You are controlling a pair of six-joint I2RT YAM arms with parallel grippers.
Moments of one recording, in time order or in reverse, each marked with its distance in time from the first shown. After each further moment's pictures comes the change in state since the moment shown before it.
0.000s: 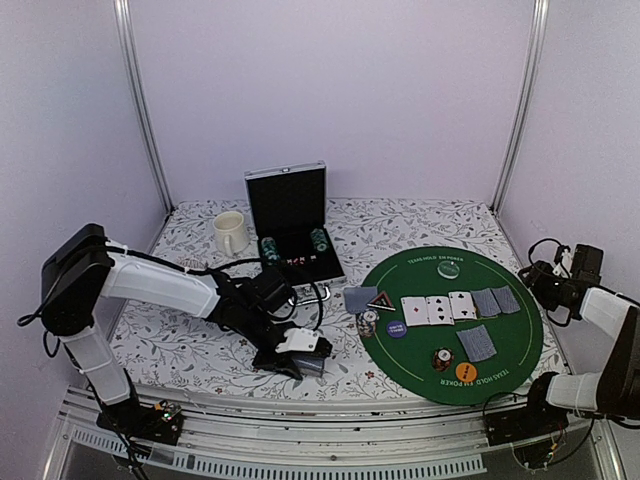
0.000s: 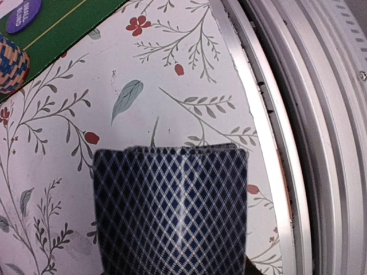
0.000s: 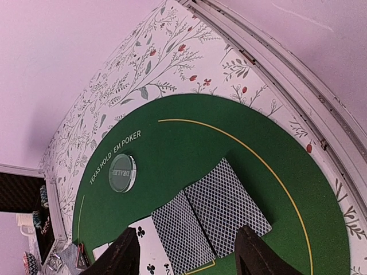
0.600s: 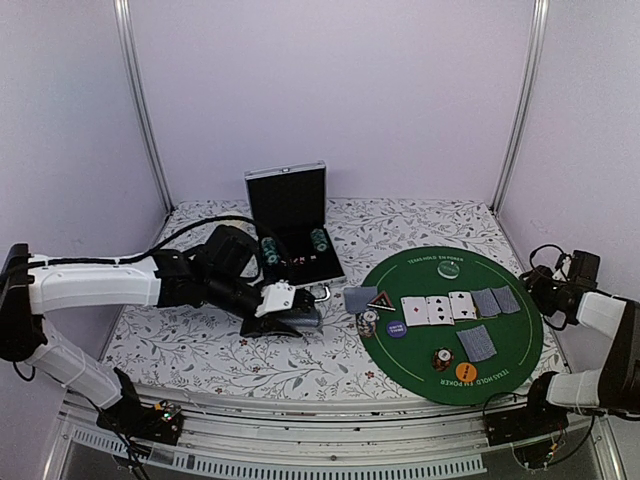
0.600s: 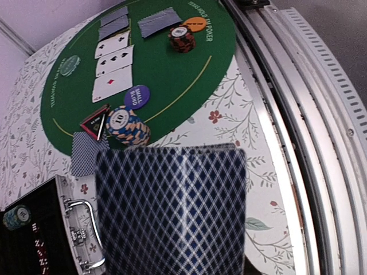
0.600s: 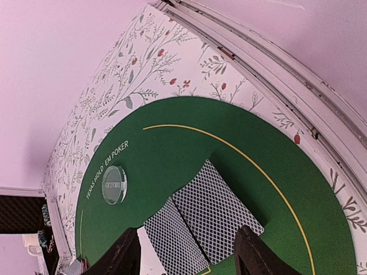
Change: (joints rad) left arm 0.074 -0.347 -0.022 0.068 -0.001 -0.025; right arm 0.000 0.030 -0.056 0.091 0.050 0.111
